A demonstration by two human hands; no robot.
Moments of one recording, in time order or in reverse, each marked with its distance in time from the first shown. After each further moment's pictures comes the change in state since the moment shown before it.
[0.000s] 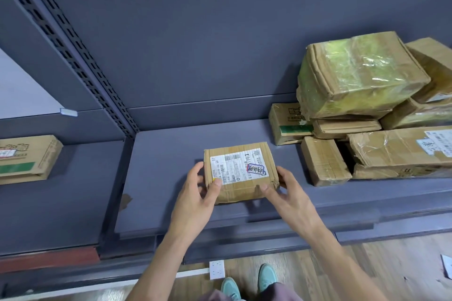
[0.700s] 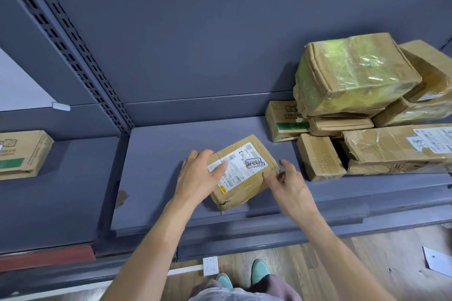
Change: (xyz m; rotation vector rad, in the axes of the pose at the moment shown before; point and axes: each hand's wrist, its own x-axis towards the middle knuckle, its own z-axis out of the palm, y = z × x) left_hand 0.051 0.023 -0.001 0.333 -0.063 0.075; right_hand 0.014 -0.007 0.004 -0.191 0.114 0.117
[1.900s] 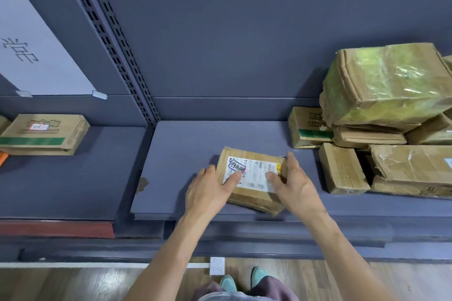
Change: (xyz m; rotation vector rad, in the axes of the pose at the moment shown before) left_hand -0.031 -0.016 0.017 0.033 0.089 -0.170; right_hand 0.009 -0.025 0.007 -0.139 -0.109 -0.144
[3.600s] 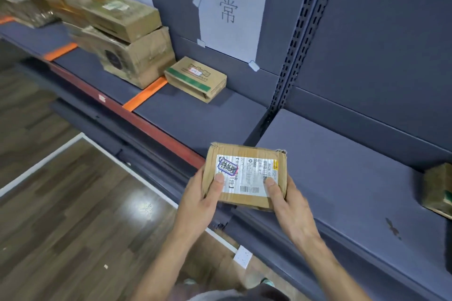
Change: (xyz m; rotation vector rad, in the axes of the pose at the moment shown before) left_hand -0.159 -0.180 -0.094 -0.784 0.452 -0.223; right_hand -0.098 -0.134 0.151 0.194 -0.453 -0.354
